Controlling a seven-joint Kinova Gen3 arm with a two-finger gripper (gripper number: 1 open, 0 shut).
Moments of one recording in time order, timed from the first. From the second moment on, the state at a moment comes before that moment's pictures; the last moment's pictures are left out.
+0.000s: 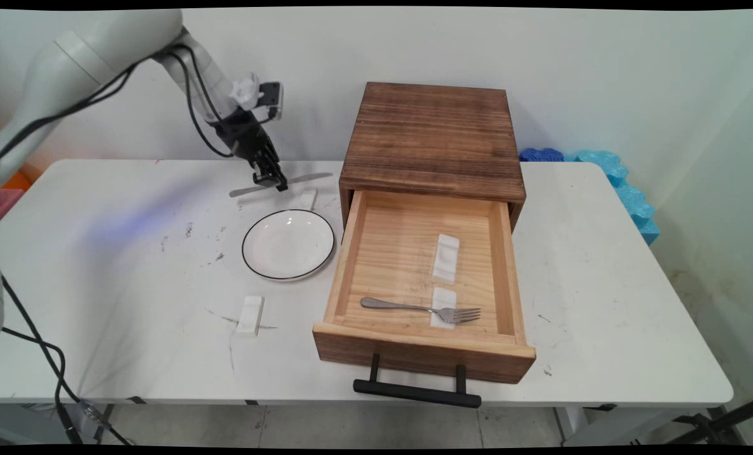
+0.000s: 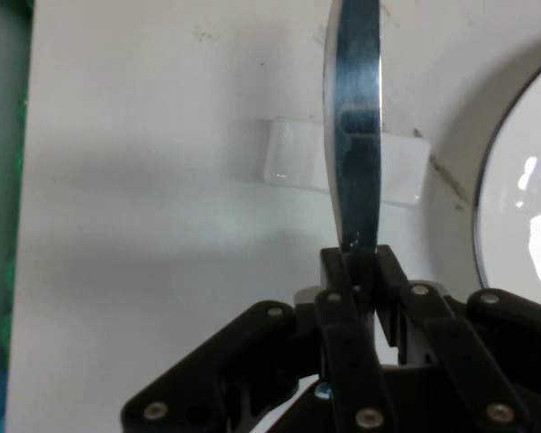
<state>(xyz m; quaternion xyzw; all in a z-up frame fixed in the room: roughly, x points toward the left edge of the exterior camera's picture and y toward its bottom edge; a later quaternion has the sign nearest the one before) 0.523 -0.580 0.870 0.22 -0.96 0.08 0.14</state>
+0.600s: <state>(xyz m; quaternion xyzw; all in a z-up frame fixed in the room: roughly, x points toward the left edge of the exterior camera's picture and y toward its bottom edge) 0.560 -0.535 0.937 0.19 -0.97 0.07 0.16</state>
